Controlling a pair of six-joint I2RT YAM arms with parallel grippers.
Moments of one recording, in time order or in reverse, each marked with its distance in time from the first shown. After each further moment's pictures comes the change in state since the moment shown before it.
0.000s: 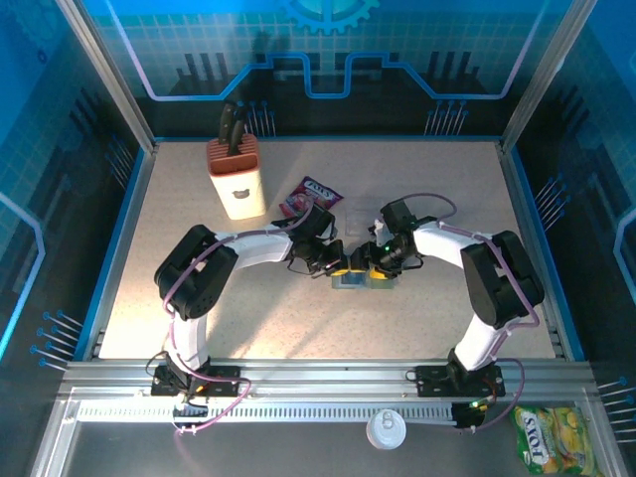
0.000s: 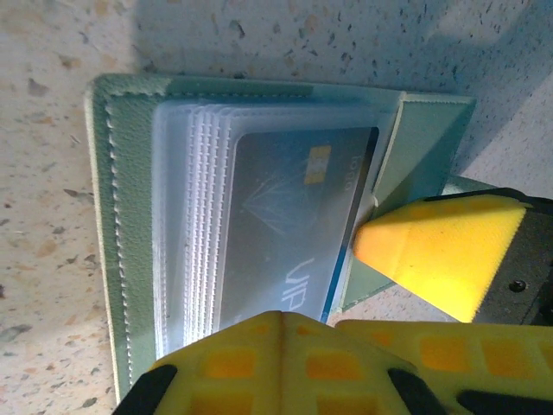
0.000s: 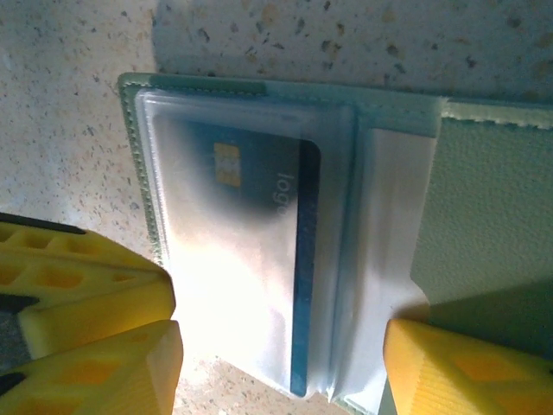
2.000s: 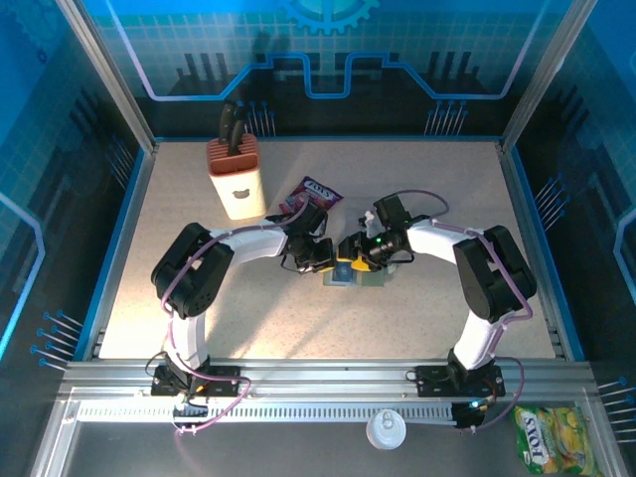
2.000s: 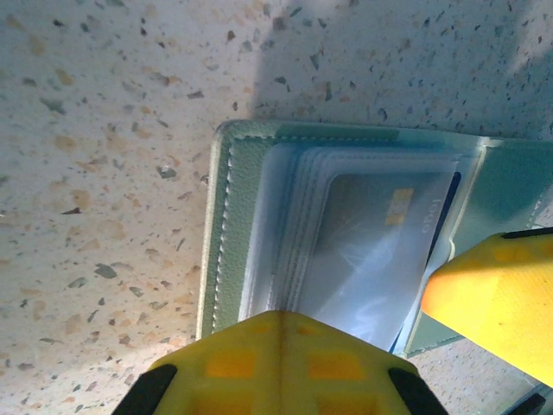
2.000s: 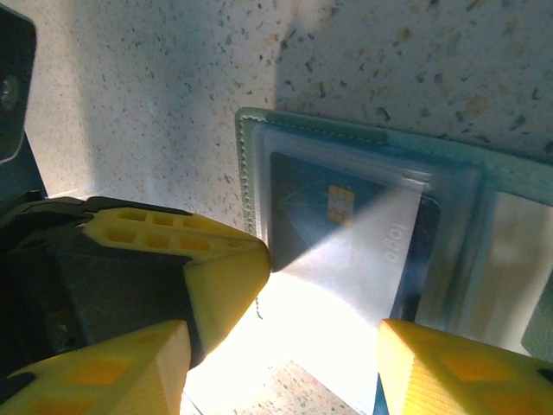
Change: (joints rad) left arm 0.049 -0.005 0.011 -0.117 -0.120 0.110; right arm 0.027 0.052 0.042 0.159 -0.137 0.132
